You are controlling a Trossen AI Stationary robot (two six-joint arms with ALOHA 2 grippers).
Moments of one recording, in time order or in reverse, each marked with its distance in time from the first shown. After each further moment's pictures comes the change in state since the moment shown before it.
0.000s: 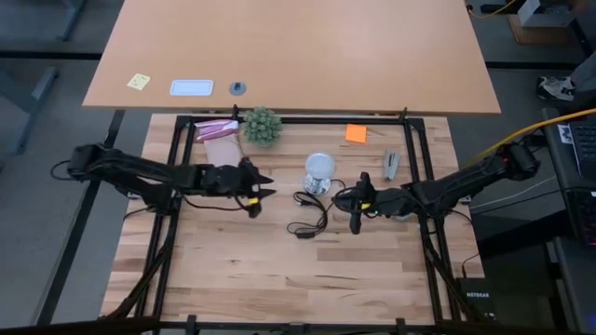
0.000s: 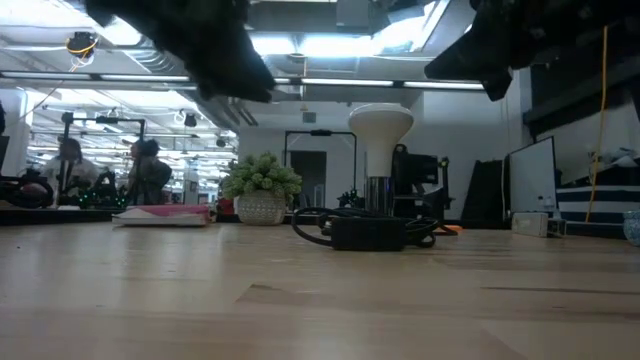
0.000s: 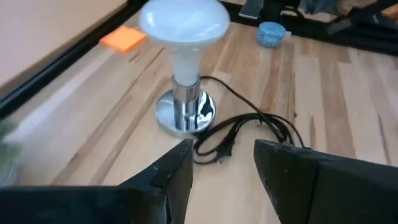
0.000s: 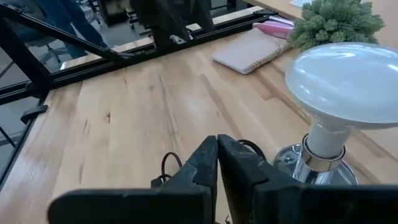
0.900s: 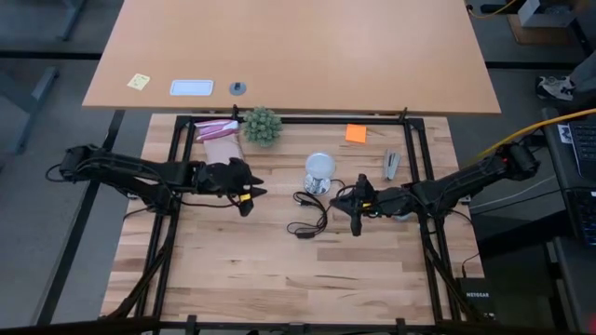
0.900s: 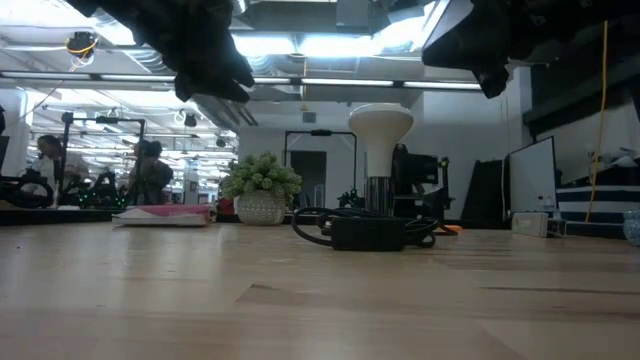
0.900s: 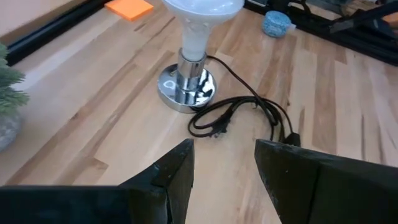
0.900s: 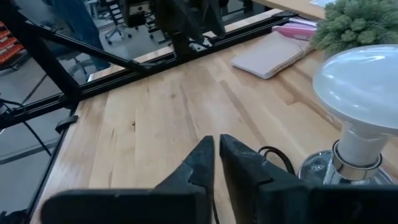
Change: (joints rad) left arm 0.002 -0.107 -0.001 -0.171 0.030 -0.153; right arm 0.000 0.003 0.000 0.060 -0.061 0.035
